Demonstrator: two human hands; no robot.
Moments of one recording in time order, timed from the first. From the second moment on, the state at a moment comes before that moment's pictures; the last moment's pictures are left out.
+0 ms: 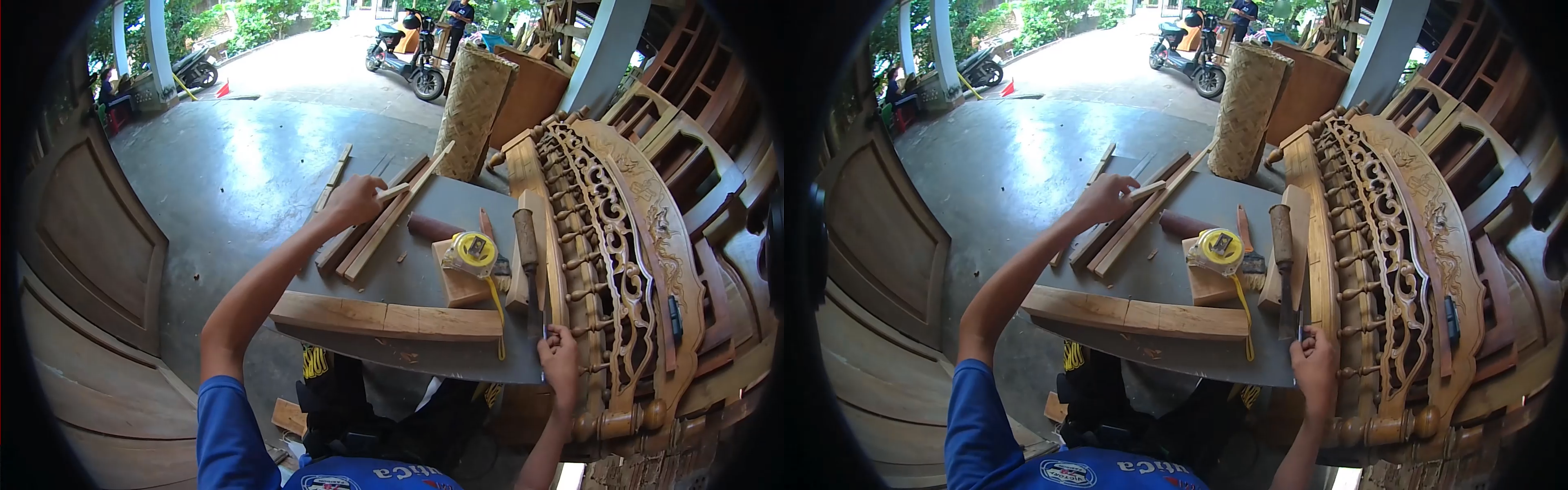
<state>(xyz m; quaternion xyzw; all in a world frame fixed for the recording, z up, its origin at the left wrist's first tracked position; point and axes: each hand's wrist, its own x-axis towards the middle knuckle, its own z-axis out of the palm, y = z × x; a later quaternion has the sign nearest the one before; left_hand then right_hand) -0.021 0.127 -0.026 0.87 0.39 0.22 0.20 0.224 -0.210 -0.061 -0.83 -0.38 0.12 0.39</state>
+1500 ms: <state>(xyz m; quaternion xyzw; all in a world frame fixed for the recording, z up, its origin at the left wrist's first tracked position) 0.049 0.187 -0.029 0.87 0.37 0.24 0.22 0.213 -0.217 -0.081 -0.75 -0.37 0.09 0.54</state>
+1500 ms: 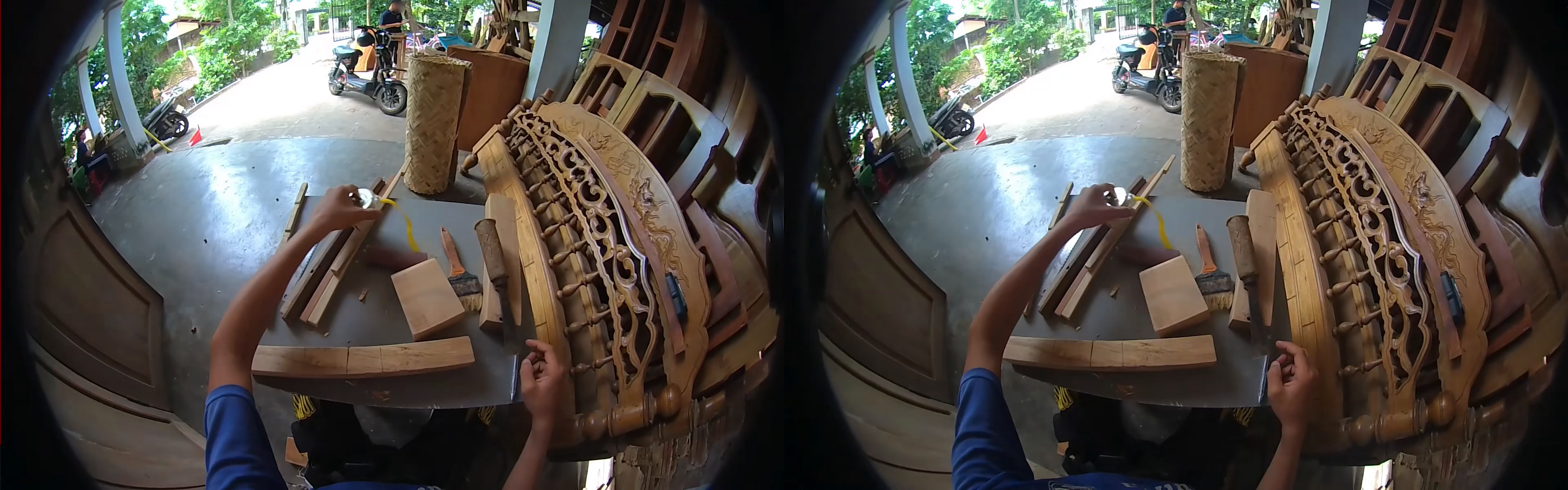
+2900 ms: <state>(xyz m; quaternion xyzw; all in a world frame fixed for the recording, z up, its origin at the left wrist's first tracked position) 0.011 0.219 -0.002 0.70 0.40 0.35 0.48 0.209 -0.216 -0.061 -0.69 -0.35 0.06 0.63</state>
